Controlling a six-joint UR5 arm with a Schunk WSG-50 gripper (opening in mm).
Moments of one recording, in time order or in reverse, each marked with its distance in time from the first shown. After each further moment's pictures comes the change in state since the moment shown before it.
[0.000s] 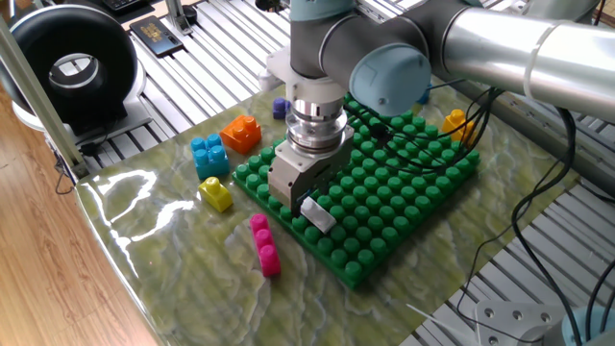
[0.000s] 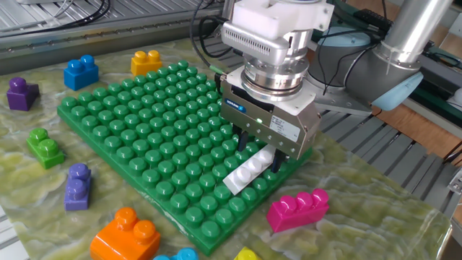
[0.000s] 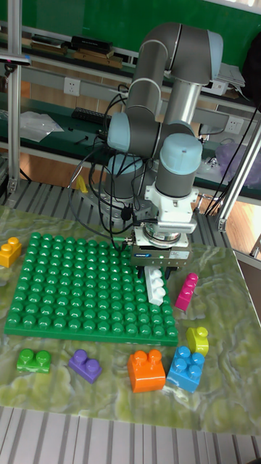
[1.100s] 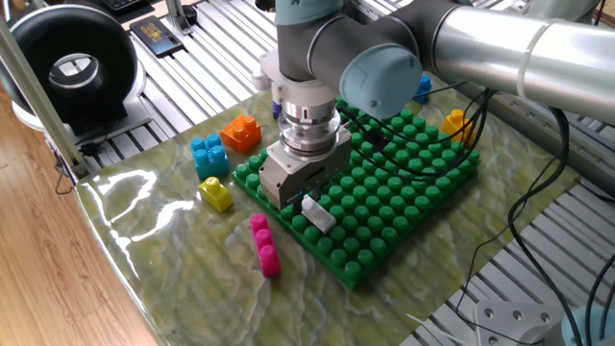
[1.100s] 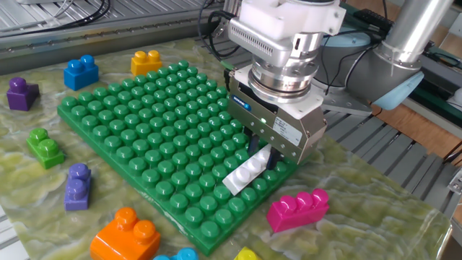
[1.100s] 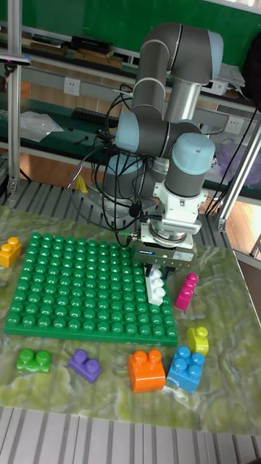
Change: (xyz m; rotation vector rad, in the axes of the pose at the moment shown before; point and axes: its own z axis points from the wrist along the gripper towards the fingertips) arm 0.001 0.008 -0.003 0.047 0.009 0.133
